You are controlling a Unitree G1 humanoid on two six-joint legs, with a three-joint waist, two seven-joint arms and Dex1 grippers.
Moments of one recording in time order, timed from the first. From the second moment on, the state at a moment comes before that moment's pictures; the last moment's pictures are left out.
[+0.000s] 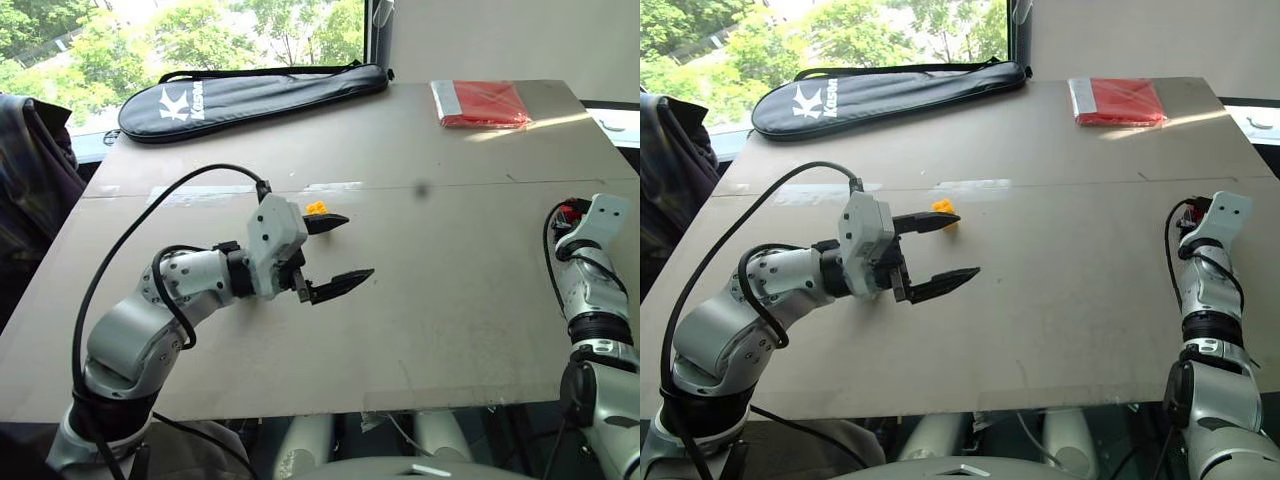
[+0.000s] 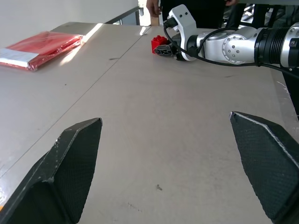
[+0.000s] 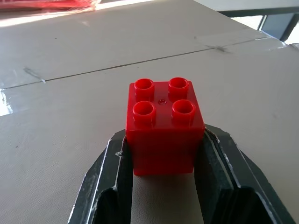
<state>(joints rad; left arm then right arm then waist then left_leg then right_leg) -0.26 0.71 0.00 -0.64 -0.63 0.63 -0.76 -0.58 -0.48 -0.36 0.78 0.21 -0.01 0.14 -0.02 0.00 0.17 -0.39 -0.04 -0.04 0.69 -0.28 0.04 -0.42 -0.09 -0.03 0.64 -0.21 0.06</state>
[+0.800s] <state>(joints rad) -0.05 0.78 0.01 -0.57 -0.51 0.43 -0.91 -0.38 -0.73 0.06 0.63 0.45 -0.26 1.56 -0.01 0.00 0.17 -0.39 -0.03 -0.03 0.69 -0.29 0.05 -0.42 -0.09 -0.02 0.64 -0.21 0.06</state>
